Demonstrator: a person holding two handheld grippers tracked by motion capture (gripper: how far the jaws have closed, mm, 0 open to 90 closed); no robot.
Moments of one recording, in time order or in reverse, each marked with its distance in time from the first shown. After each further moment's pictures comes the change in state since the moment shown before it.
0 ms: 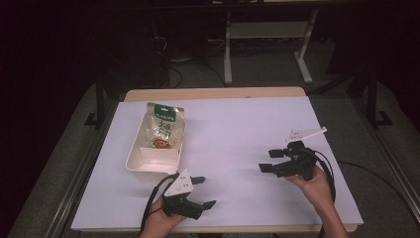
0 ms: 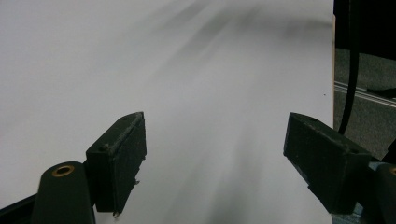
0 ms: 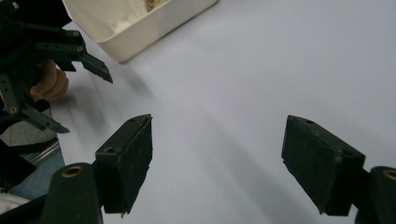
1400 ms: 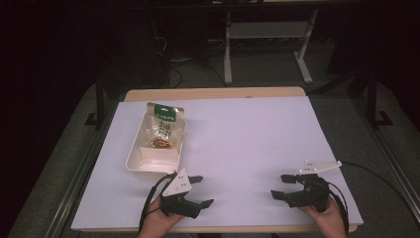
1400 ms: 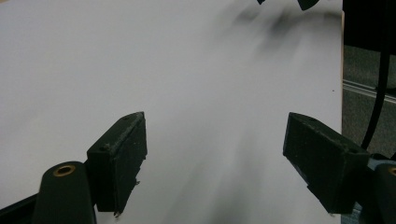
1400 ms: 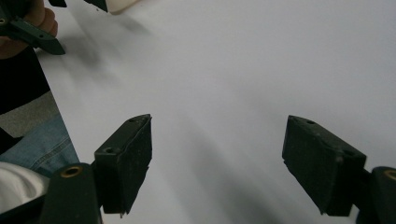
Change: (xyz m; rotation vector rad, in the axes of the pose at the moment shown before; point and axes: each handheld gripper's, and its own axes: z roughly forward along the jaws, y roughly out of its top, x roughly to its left) left arm 0.003 -0.002 -0.005 0.006 0.025 0.009; right arm 0.014 -0.078 -0.011 -0.010 -0.043 0.008
